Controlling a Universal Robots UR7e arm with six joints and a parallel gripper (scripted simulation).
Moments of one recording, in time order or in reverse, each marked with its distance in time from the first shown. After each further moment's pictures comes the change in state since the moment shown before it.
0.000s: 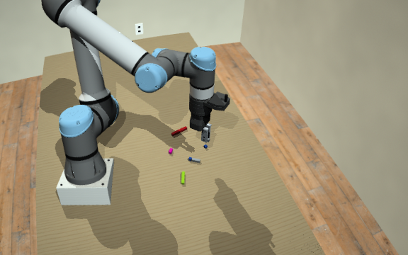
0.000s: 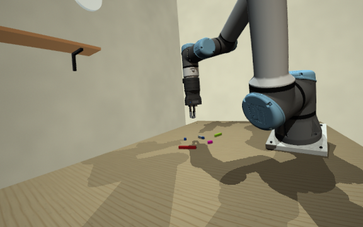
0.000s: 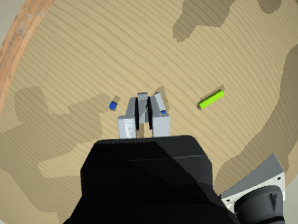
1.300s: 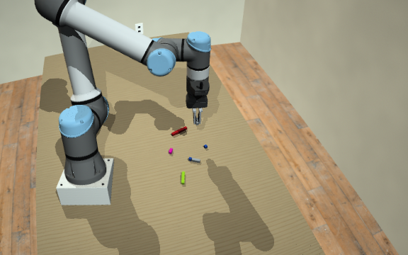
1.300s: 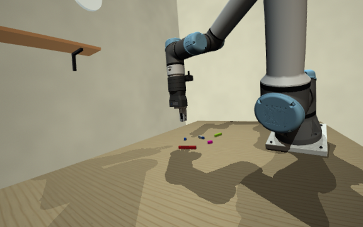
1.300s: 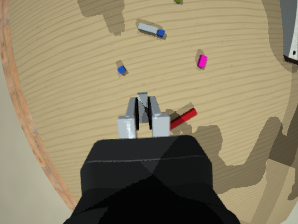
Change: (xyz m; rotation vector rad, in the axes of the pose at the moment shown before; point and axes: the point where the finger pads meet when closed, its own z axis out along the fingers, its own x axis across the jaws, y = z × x) arm -0.062 0.069 0.000 0.001 -0.001 0.933
